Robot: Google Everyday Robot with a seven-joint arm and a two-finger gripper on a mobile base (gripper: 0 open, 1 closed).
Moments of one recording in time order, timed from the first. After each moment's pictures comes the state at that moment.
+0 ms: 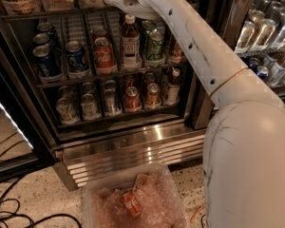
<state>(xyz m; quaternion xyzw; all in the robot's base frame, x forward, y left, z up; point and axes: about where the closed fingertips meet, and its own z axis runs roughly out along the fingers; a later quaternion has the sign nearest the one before) 0.727 0.213 1.084 -0.48 0.49 0.37 0.62</state>
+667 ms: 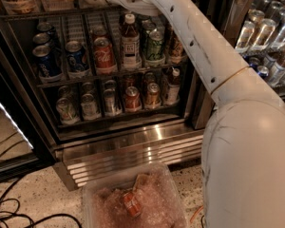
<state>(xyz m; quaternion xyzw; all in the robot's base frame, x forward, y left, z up) 0.719 0.212 1.087 -0.50 0.48 0.38 0.61</state>
